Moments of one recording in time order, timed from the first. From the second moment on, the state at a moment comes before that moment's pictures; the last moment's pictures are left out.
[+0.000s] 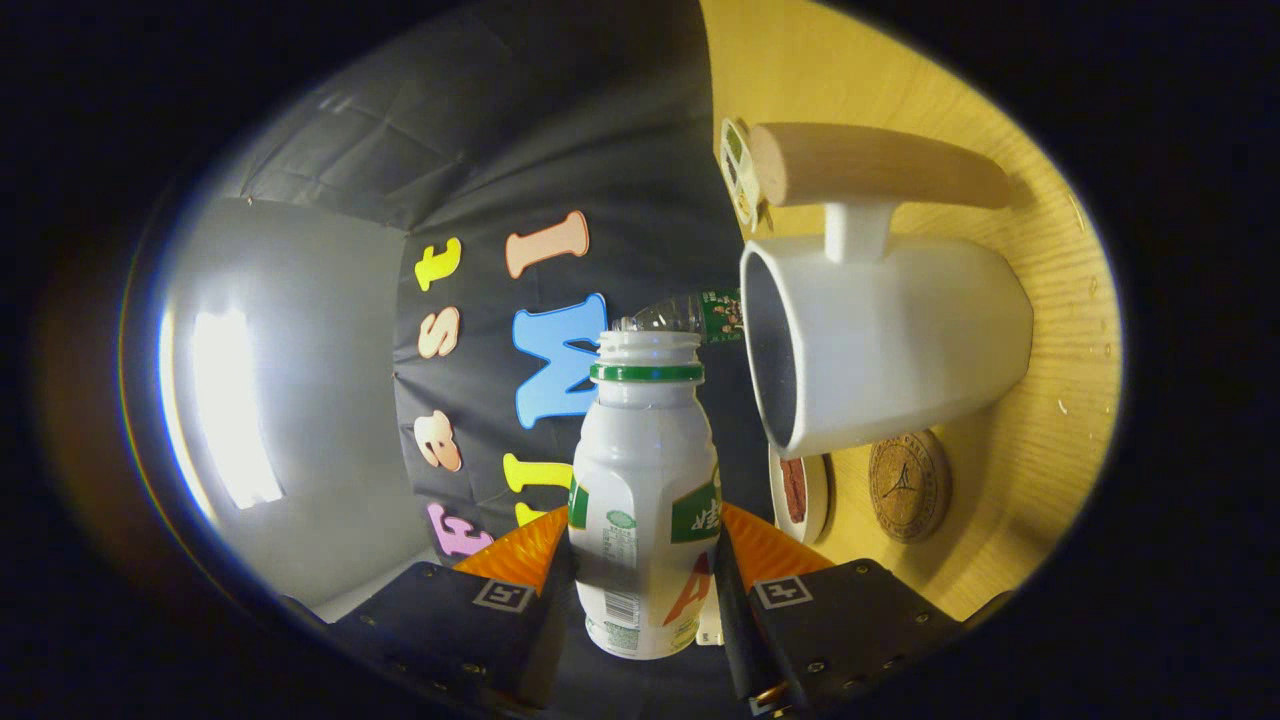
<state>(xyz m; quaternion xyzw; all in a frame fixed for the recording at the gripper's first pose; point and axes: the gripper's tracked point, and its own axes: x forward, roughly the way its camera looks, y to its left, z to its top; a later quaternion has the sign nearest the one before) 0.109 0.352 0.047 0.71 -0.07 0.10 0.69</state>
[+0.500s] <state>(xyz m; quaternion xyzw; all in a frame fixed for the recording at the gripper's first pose) 0.105 0.344 0.049 0.49 -0.06 0.05 0.87</state>
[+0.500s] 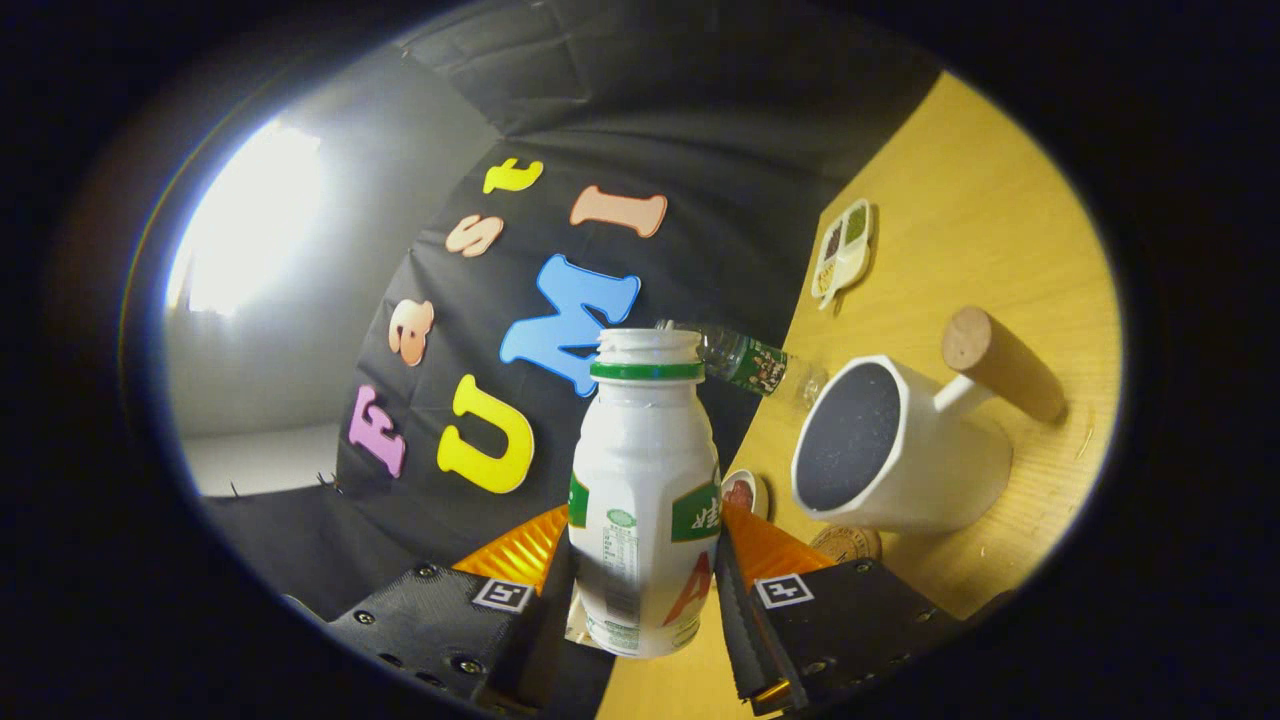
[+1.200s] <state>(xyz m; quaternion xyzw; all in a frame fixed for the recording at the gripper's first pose) 0.103 0.345 0.058 0.06 -0.04 -0.09 0.99</state>
